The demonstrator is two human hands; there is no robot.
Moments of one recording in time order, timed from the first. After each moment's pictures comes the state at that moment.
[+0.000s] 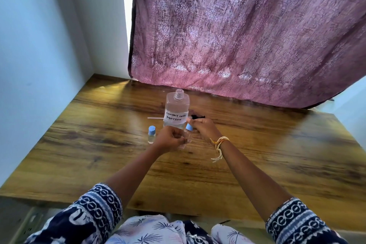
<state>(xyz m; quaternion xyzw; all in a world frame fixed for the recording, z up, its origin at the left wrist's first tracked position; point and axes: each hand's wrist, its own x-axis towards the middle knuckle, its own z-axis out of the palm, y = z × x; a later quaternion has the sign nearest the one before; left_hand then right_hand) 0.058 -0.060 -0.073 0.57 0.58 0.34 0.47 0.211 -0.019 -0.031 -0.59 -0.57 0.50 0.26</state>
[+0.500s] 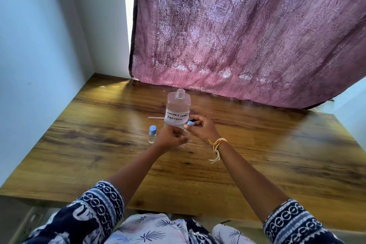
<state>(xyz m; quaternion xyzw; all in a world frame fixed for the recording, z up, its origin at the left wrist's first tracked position) 0.056 -0.054 -0.080 0.57 0.61 0.33 0.44 0.208 -0.020 -0.041 -0.59 -0.59 0.47 0.29</state>
